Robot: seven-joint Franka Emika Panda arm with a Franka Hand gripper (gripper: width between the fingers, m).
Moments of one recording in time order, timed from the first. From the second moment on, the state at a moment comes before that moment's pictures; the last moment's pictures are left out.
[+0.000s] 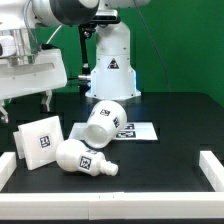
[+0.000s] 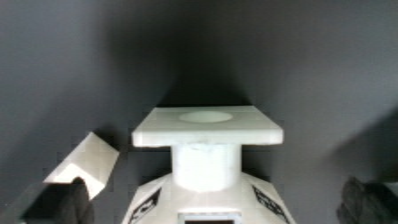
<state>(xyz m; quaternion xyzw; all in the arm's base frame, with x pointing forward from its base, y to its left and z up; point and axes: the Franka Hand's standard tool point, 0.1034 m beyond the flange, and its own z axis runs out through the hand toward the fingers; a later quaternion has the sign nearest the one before) 0.444 -0.199 0.073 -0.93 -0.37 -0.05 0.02</state>
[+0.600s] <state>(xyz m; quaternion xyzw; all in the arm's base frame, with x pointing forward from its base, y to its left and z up) 0.458 -0.188 0.042 -0.93 -0.36 -0.04 0.03</state>
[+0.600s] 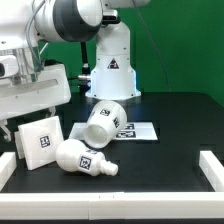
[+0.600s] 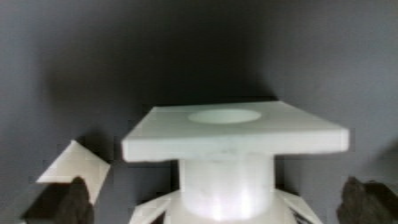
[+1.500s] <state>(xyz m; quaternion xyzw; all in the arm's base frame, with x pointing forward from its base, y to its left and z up) 0.451 -0.180 0.027 -0.93 -0.35 -0.03 0.04</state>
